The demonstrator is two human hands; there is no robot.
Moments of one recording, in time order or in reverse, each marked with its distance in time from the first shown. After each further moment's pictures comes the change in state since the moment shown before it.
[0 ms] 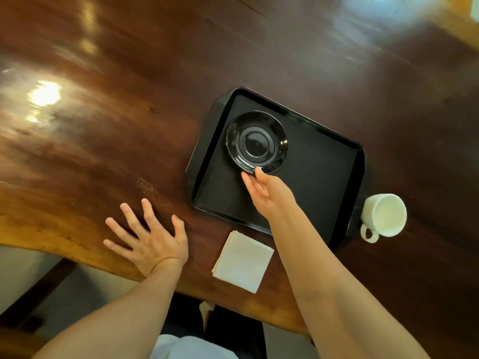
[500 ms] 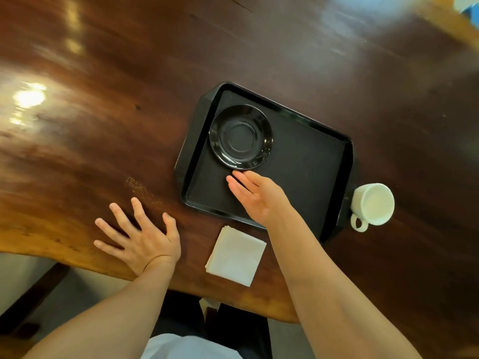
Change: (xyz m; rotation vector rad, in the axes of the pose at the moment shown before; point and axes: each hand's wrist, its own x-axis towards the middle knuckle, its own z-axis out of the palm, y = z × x) left_hand 0.001 -0.005 0.009 -0.015 0.024 0.013; right_hand -0.015 0.002 -0.022 -0.231 -0.111 0.016
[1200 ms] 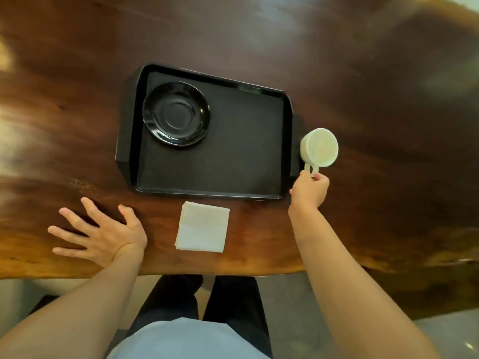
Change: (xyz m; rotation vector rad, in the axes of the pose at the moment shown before) left_hand 0.000 0.000 0.005 -0.026 -0.005 -0.006; right_hand -0.059 -0.037 -0.162 -0.255 1.018 -0.579
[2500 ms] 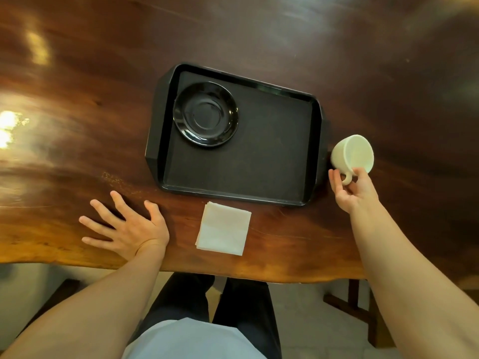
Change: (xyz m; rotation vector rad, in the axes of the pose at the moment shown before) left_hand 0.000 0.002 -0.004 0.019 -0.032 -0.011; right_hand 0.067 -0.030 -0.026 0.760 -0.263 0.576
